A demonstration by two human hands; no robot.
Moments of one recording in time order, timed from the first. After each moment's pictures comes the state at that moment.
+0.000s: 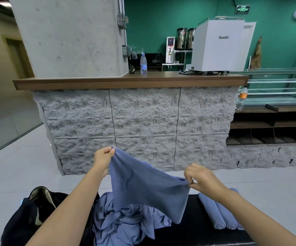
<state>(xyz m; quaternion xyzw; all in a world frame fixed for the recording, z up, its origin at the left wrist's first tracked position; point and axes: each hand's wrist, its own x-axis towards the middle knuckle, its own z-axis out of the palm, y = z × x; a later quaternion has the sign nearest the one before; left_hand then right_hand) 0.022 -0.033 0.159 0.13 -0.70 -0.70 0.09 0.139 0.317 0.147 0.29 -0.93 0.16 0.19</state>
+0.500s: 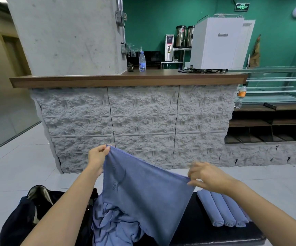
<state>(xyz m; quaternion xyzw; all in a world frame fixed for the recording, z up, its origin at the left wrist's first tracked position) 0.025 -0.042 0.162 0.13 -0.69 -0.70 0.12 0.130 0.345 0.159 0.32 -0.94 0.00 0.12</state>
